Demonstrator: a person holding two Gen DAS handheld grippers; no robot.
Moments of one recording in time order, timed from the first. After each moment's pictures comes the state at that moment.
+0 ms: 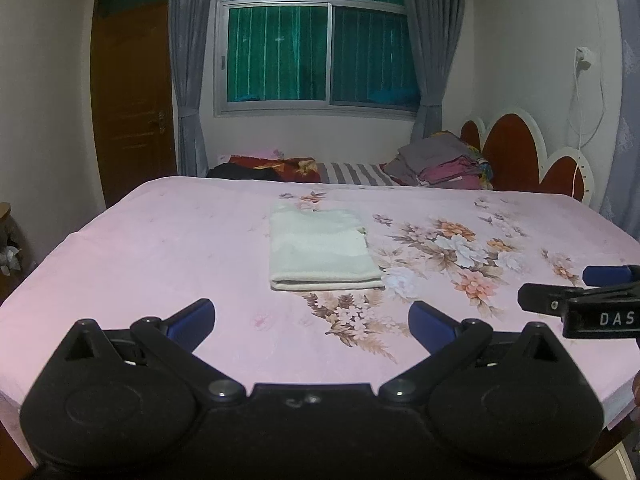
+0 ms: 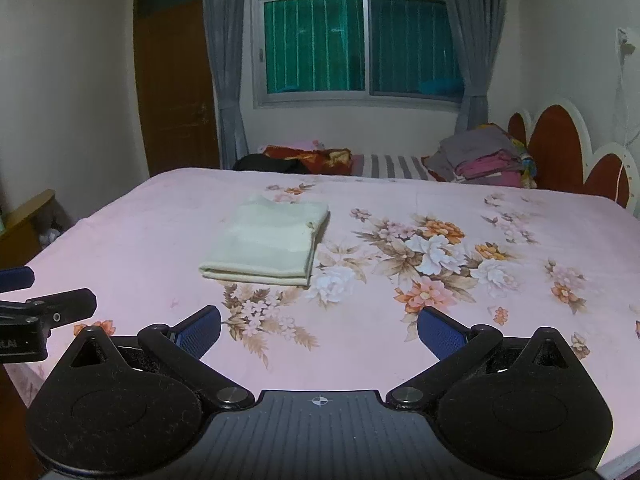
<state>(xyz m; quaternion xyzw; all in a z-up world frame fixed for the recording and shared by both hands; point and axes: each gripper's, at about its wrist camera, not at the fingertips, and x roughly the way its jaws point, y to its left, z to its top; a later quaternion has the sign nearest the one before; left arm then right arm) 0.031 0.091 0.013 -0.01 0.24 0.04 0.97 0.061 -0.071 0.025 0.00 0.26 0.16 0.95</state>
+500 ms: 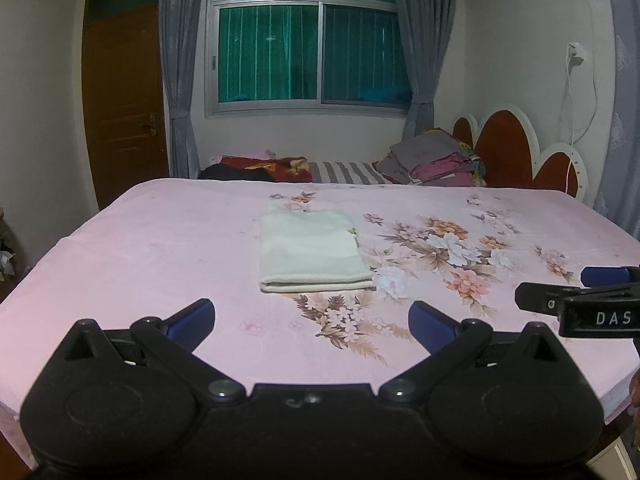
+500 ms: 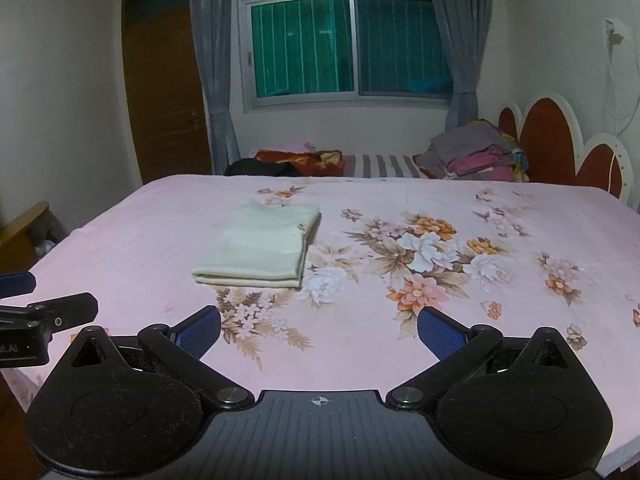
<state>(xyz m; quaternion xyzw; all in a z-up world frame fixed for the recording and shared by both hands) 0.034 0.085 0.014 -0.01 0.24 0.03 0.97 0.059 -0.081 0.028 0.01 0.26 0.15 0.95</state>
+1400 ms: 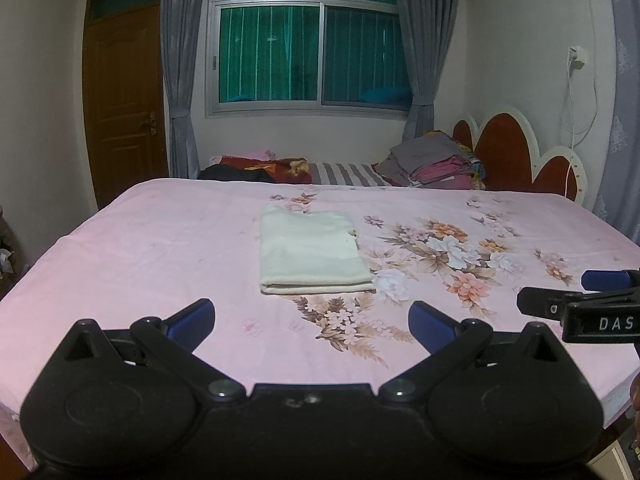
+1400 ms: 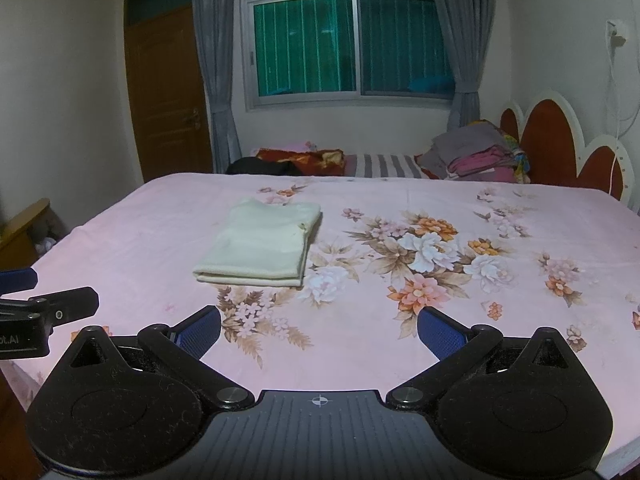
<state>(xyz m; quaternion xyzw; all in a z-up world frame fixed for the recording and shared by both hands) 0.035 0.088 0.017 -0.01 0.24 0.03 0.97 0.055 -0.079 0.030 0.01 0.26 0.16 0.95</state>
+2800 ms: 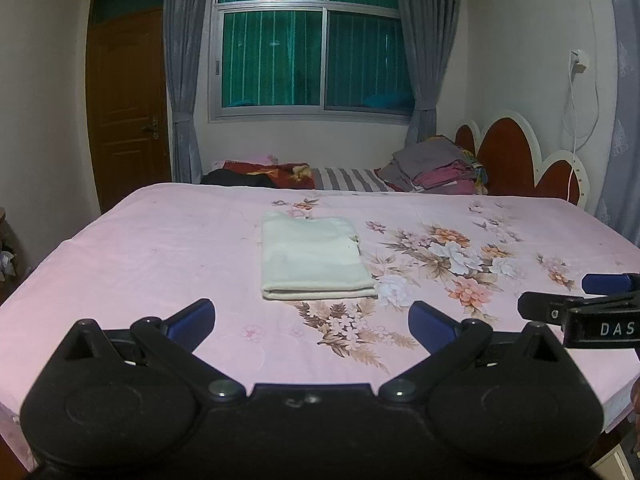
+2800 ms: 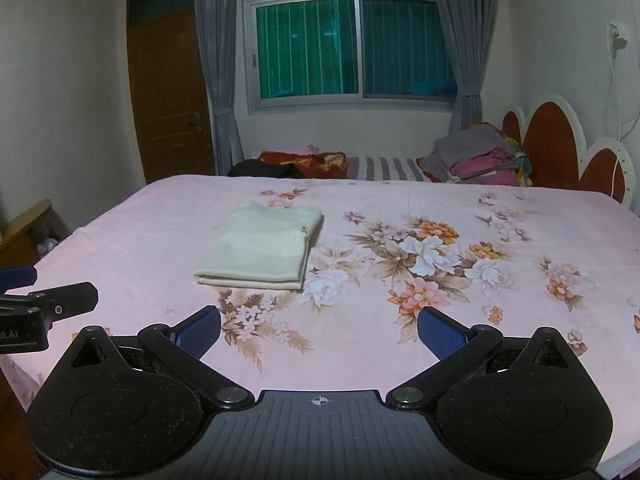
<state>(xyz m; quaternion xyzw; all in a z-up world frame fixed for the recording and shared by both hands) 0.035 0.091 0.016 -0.01 0.23 0.04 0.97 0.058 -0.087 0.035 0.01 0.26 0.16 0.95</state>
